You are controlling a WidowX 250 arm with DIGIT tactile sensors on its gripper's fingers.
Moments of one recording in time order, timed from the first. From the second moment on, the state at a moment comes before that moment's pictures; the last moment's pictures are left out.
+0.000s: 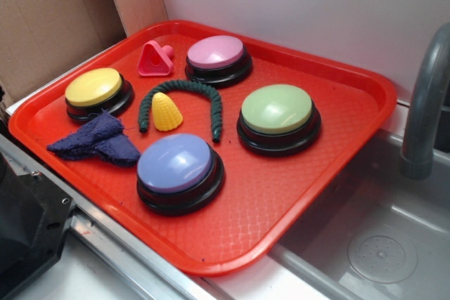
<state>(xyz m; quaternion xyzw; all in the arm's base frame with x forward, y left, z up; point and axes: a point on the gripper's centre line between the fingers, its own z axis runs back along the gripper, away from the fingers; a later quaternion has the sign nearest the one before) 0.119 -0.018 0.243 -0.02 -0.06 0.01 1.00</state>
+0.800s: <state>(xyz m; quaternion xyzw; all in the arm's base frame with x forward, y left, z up) 0.159 -0.018 0.203 -0.04 -0.07 0.19 0.98</state>
